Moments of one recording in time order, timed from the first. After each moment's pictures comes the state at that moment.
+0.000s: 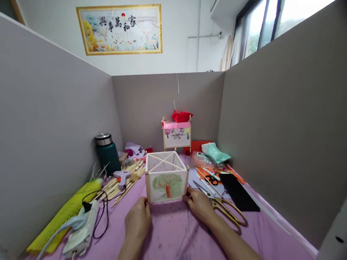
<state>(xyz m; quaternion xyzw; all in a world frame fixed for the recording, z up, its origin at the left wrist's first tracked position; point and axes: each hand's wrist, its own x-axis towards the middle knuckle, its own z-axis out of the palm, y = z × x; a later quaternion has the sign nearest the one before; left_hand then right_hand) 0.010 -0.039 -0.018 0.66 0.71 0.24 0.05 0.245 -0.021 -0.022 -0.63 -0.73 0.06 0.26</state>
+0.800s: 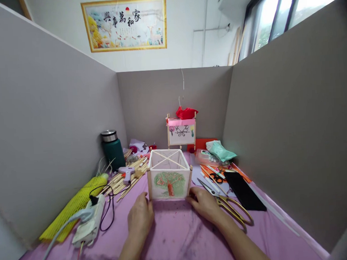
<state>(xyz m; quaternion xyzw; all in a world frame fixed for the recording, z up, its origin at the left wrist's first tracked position) 0.007 -0.044 -0.016 0.64 0.72 0.26 0.06 0.247 -0.031 -0.013 -0.59 -0.76 0.09 0.26</state>
